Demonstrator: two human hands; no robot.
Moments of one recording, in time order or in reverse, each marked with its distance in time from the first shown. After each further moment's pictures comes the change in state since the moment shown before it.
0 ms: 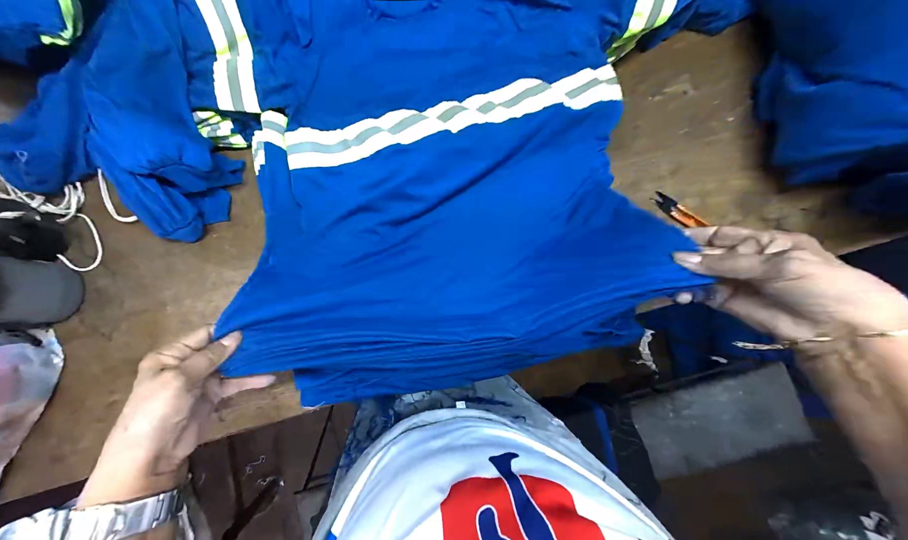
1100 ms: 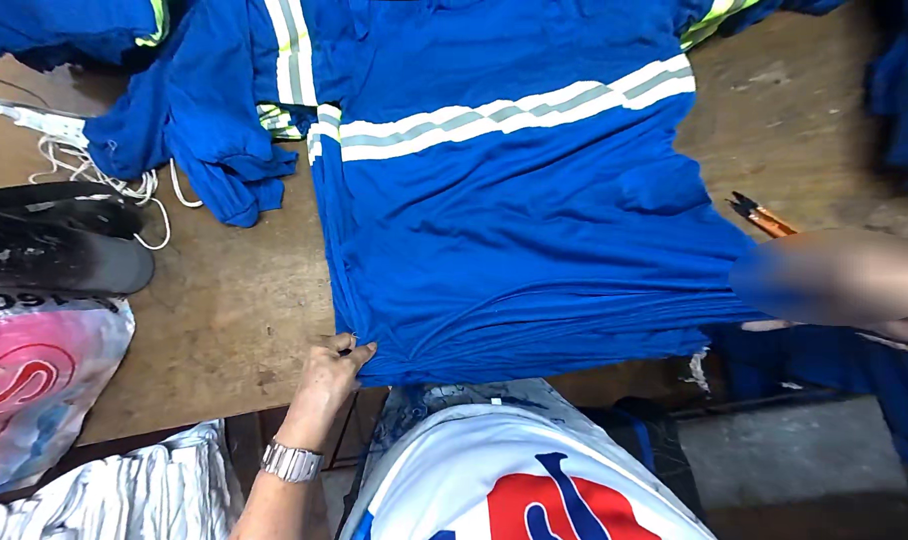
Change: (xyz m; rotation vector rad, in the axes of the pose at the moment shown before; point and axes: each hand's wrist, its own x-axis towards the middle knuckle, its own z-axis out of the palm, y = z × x) left_hand 0.000 -0.056 0.062 0.542 0.015 -0.103; right_hand 0.046 0.018 -0.050 -0.350 0.014 0.321
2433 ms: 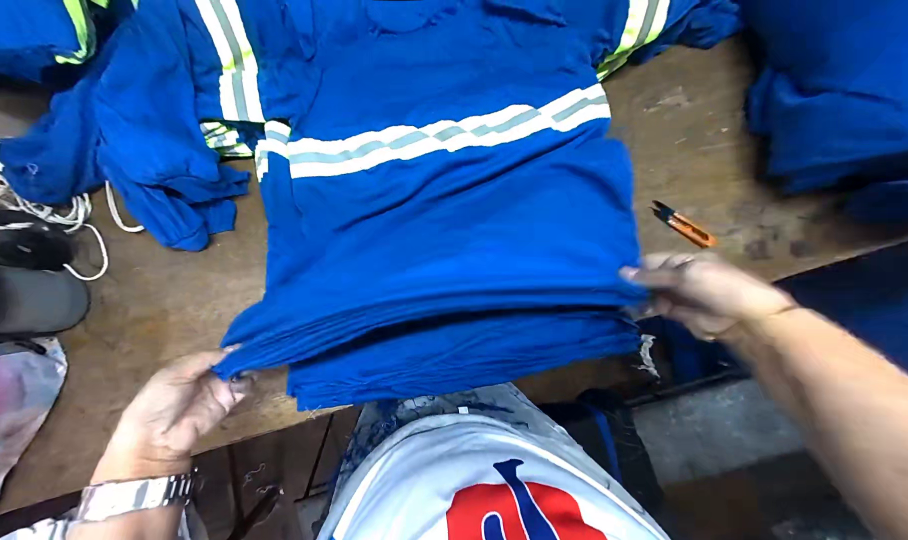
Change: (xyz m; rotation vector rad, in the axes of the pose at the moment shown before) left_hand 0.022 -0.001 -0.094 -0.886 -0.112 -0.157; right_hand -0.025 -0.021 0.066 0.217 0.042 -0.190
